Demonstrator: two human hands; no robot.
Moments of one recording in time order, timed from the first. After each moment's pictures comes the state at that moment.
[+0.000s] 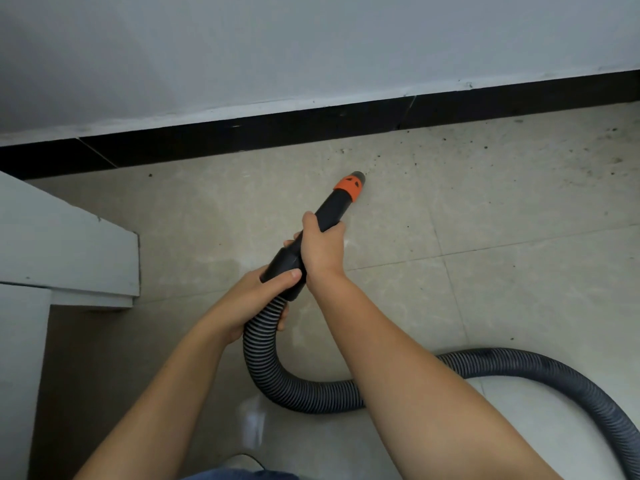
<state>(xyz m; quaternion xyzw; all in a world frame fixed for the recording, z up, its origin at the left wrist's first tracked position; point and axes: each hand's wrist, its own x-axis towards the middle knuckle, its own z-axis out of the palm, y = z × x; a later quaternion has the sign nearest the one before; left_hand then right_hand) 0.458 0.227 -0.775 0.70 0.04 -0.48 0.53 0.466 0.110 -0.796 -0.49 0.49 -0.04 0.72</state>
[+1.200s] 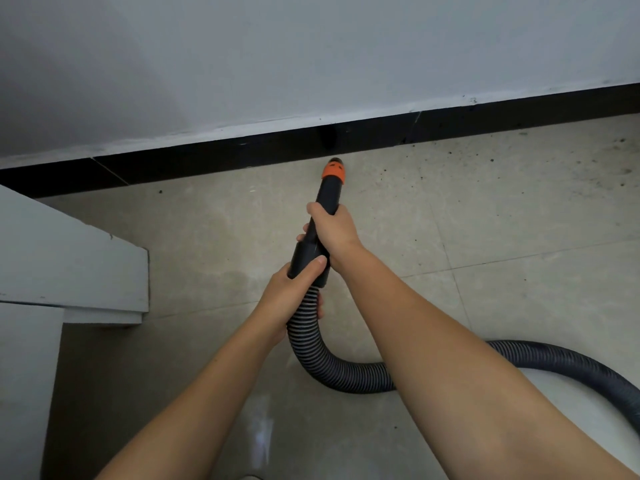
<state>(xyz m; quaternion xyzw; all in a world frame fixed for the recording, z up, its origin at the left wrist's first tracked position) 0.459 0.185 -0.781 0.70 0.09 -0.41 0.58 0.497 0.070 -0.782 -0.53 0.41 0.04 0.74</state>
